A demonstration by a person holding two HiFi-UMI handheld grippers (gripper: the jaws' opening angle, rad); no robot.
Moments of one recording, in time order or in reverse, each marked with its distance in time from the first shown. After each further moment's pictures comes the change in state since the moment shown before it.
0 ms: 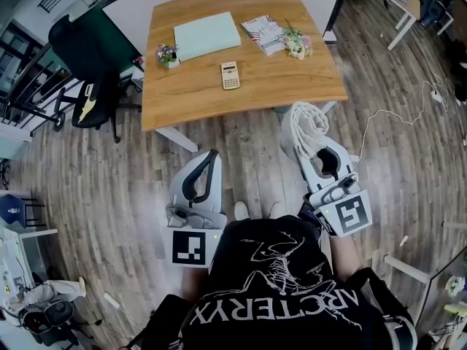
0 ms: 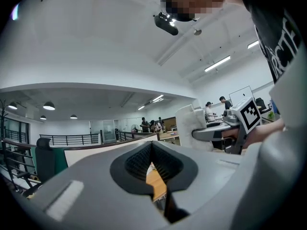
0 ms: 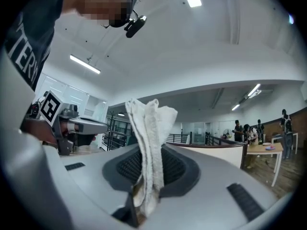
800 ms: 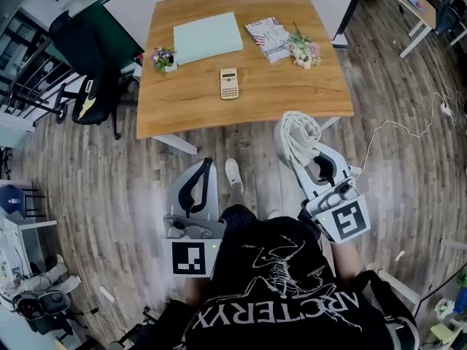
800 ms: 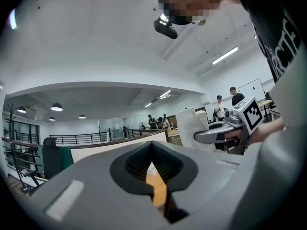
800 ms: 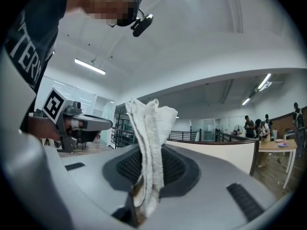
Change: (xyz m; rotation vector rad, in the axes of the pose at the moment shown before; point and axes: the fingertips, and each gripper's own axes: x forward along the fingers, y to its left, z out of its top) left arm 0.068 0.011 -0.016 0.006 0.030 0.105; right arm 0.049 -0.052 -0.039 0.015 0.025 0.122
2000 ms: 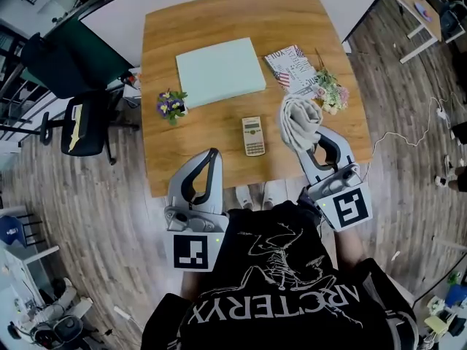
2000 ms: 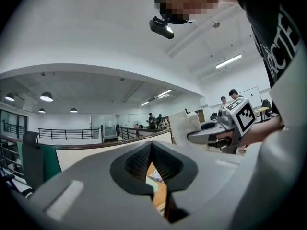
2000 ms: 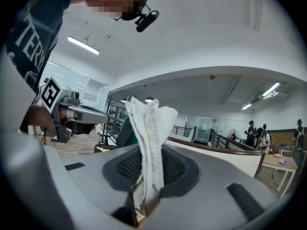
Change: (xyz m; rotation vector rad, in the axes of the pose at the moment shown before) left arm 0.228 0.217 -0.026 -0.047 0.008 -0.108; right arm 0.299 -0.120 -0.012 -0.132 0.118 -0.052
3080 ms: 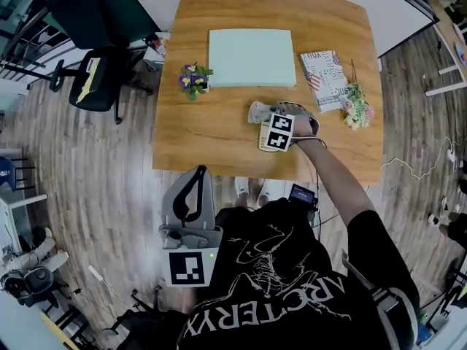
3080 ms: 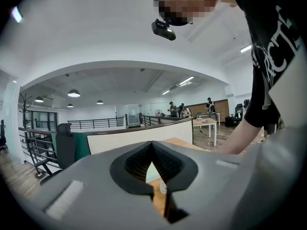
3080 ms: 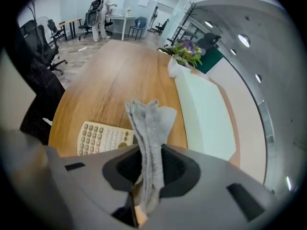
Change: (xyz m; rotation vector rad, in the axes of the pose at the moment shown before) left arm -0.059 0.028 -0.037 -0.075 0.157 0.289; right arm 0.174 0.082 -0.369 -0.772 0.877 0.663
